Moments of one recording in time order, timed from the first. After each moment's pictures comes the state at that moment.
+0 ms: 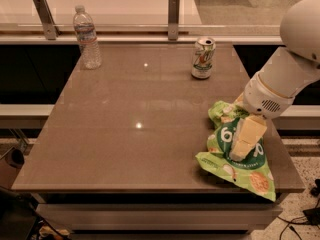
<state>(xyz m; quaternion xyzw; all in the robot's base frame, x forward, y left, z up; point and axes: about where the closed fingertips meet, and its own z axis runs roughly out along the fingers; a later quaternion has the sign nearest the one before) 0.475 -0.187 0.827 -0.58 0.80 0.11 0.11</state>
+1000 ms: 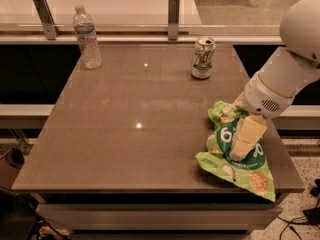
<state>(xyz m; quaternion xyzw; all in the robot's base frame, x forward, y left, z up) 0.475 -0.187 0.828 -0.58 0.80 0.11 0.11</state>
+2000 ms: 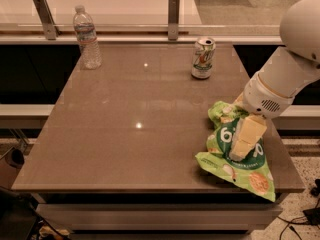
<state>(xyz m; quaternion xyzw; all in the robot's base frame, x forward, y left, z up) 0.475 -0.187 0.828 -0.58 0.80 0.11 0.11</state>
